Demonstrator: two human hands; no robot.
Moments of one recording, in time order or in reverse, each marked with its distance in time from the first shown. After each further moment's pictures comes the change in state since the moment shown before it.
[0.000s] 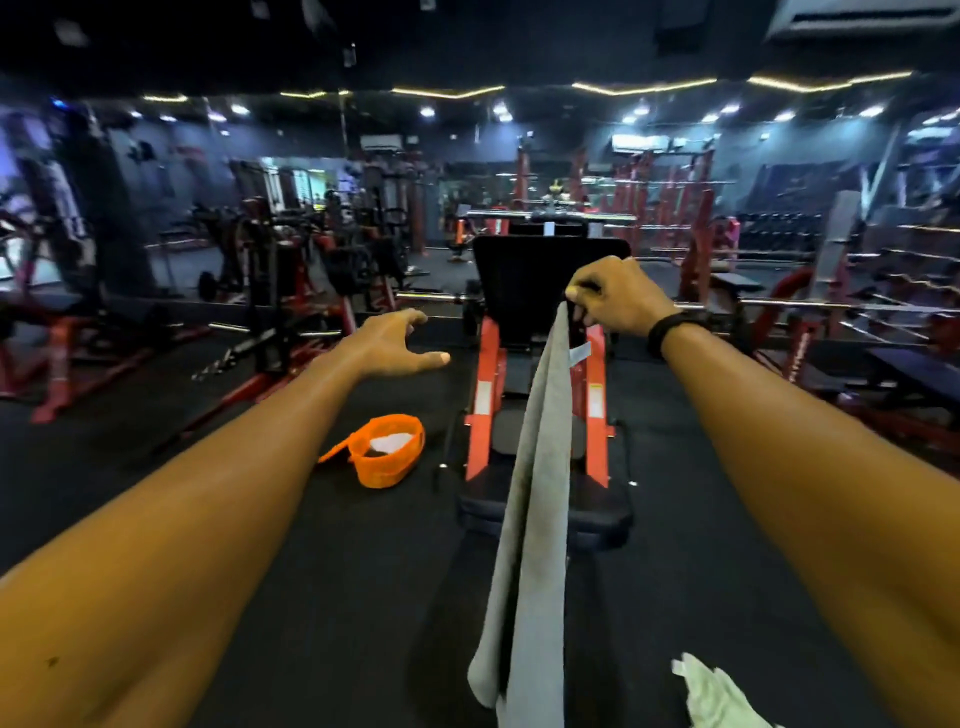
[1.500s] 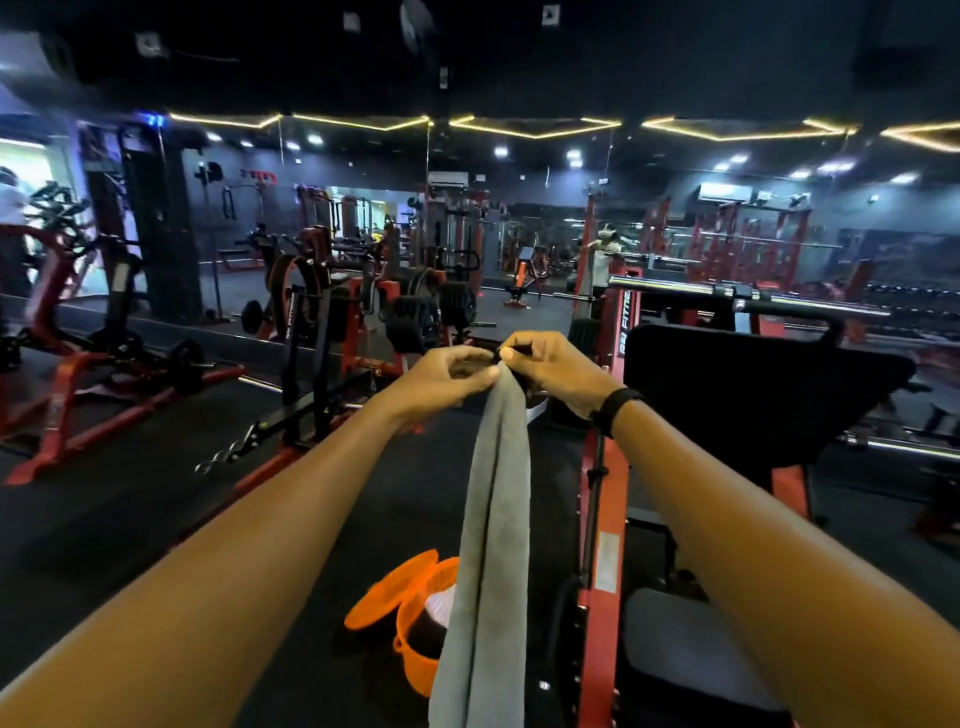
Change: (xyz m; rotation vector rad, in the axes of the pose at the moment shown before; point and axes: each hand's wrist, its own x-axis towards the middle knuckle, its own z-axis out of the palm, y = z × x) left_hand 0.663 -0.481 -0.109 -0.588 0.005 0.049; right_hand 0.752 -0.075 0.479 0.689 -0.275 -0.191
